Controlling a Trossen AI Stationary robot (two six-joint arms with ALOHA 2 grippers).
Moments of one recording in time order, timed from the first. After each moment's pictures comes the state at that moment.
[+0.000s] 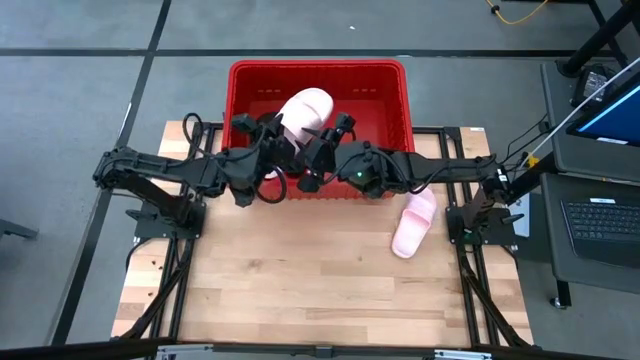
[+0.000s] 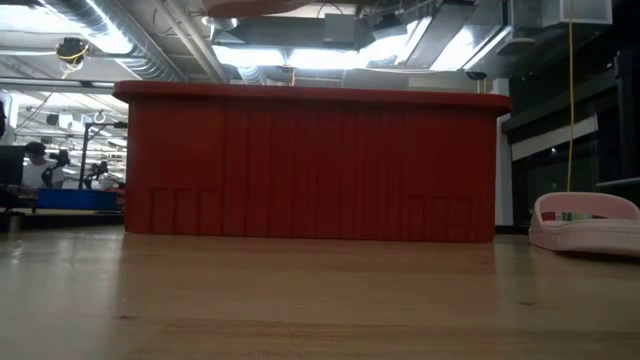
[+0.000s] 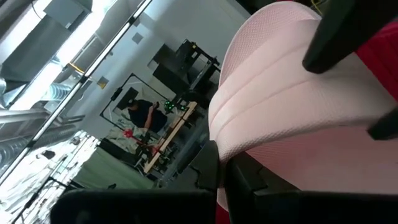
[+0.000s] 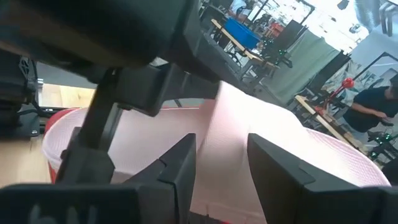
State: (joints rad) left arm -0.12 1.36 1.32 0.05 -1.38 0.86; right arm 0.11 1.83 1.98 -0.38 0.80 -0.38
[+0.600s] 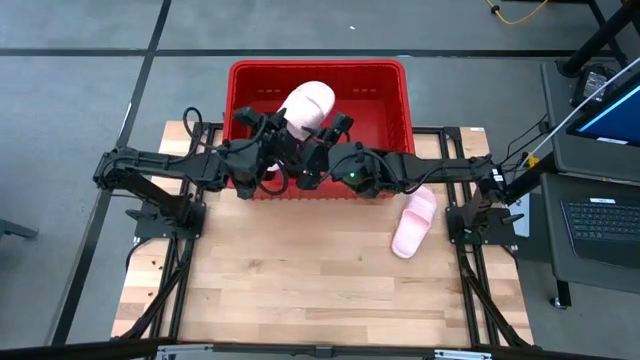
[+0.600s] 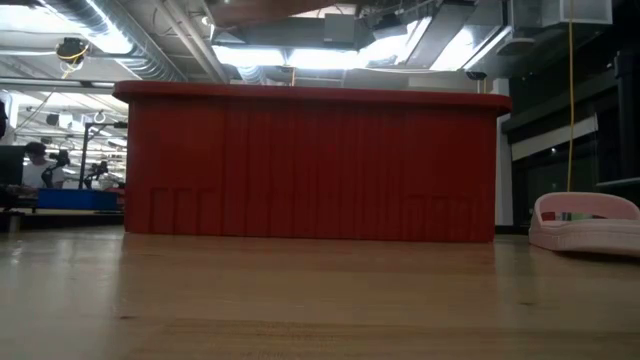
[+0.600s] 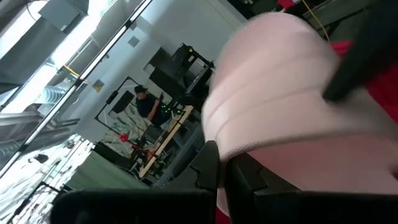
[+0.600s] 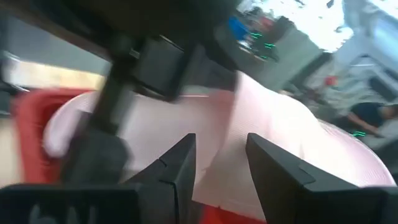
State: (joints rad) left arm -0.07 1.36 1.32 0.06 -1.30 0.86; right arm 0.09 1.85 1.98 -0.39 0.86 -0.43
